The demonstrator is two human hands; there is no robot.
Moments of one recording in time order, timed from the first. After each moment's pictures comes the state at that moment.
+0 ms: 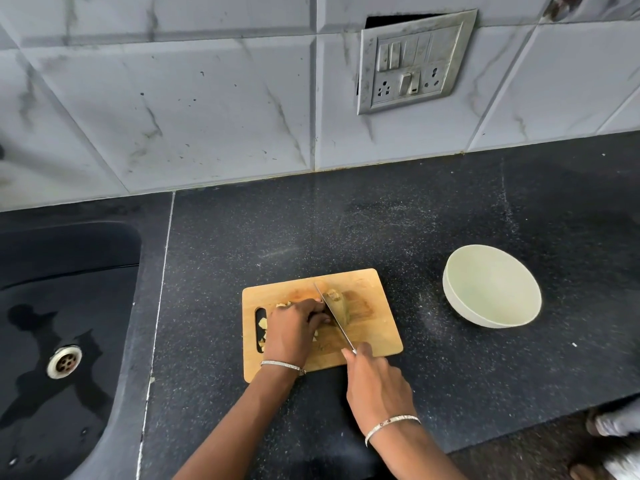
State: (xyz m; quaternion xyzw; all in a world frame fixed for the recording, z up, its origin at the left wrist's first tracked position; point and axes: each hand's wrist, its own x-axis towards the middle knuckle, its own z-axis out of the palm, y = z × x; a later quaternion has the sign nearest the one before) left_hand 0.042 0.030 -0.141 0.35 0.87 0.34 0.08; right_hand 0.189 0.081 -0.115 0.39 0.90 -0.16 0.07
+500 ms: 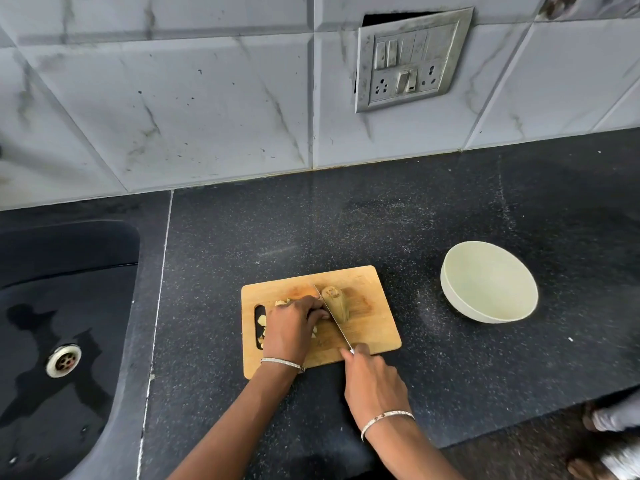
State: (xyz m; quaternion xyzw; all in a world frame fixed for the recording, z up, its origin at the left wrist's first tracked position) left_hand 0.043 0.029 -0.143 0.35 0.86 0.35 0.06; right_hand 0.187 0.078 -0.124 0.41 0.90 -0.16 0.08
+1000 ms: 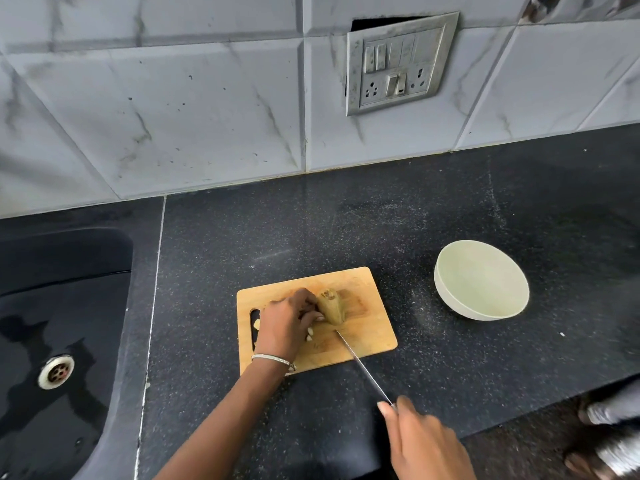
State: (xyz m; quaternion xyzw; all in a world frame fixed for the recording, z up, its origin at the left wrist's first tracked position) left_hand 0.031 0.029 -0.143 0.38 0.84 0.37 0.11; right_hand 0.268 0.070 -0.099 0.44 0.87 -0.18 0.15
